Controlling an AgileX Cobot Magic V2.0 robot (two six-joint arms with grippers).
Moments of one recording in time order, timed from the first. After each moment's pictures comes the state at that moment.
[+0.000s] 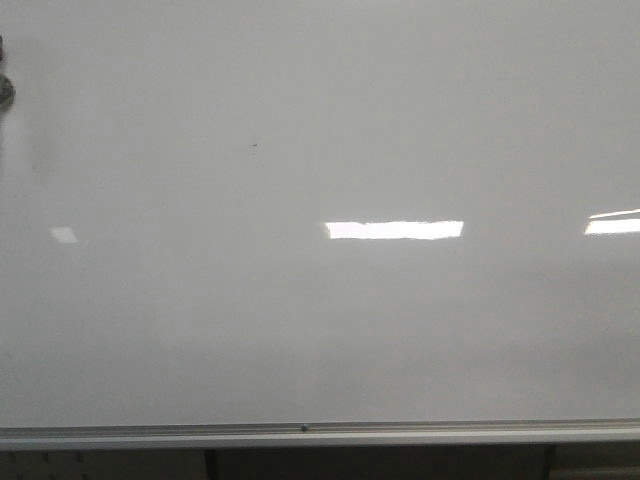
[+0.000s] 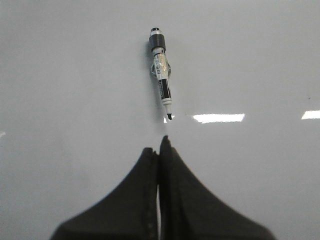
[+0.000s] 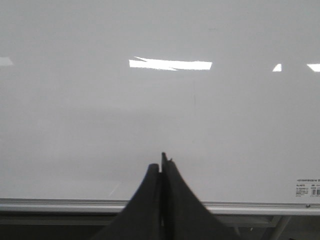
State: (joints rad) left arm -0.05 0.00 0.00 -0.05 0.09 0.03; right arm -0.05 -0.01 0.03 0.00 0.26 -0.01
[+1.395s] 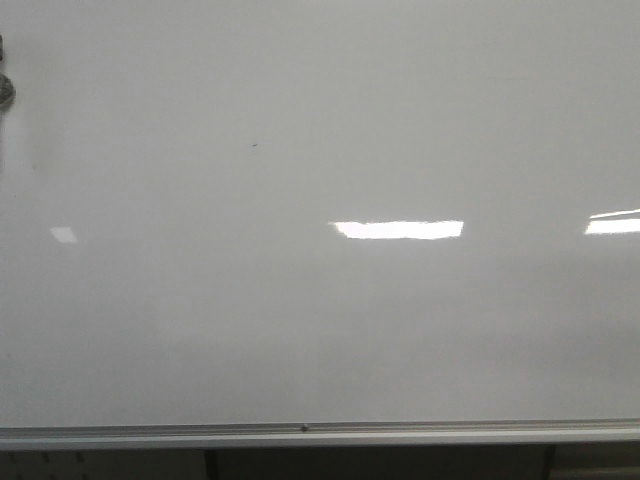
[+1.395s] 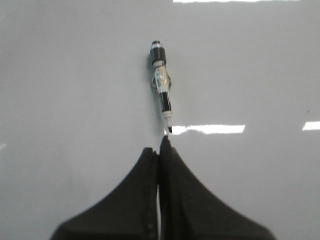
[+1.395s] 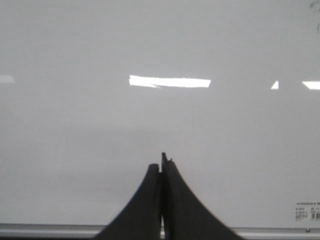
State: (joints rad) left arm -0.05 0.00 0.00 -0.05 0.03 0.03; right arm -0.05 -0.01 0.03 0.00 0.17 -0.01
